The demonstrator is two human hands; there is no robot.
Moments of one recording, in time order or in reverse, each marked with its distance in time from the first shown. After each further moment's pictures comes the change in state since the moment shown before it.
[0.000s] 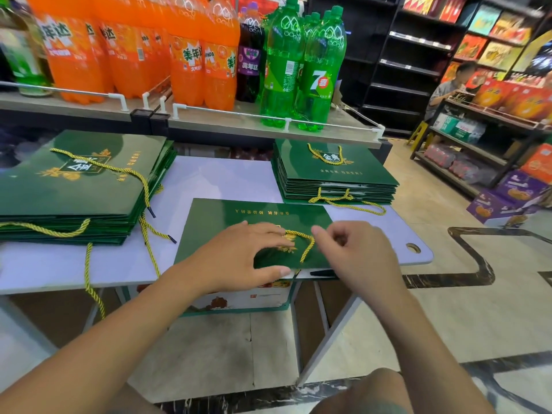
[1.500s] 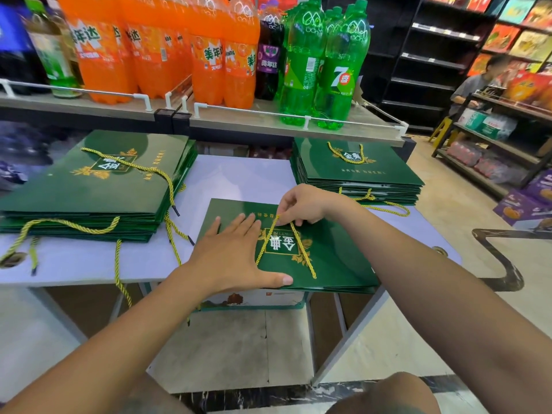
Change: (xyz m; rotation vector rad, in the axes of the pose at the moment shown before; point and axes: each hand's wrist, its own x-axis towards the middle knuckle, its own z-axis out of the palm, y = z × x) left_hand -0.016 -0.020 -0.004 0.339 -0.214 -0.410; right_hand 0.154 -0.041 0.080 0.027 -0.753 -0.141
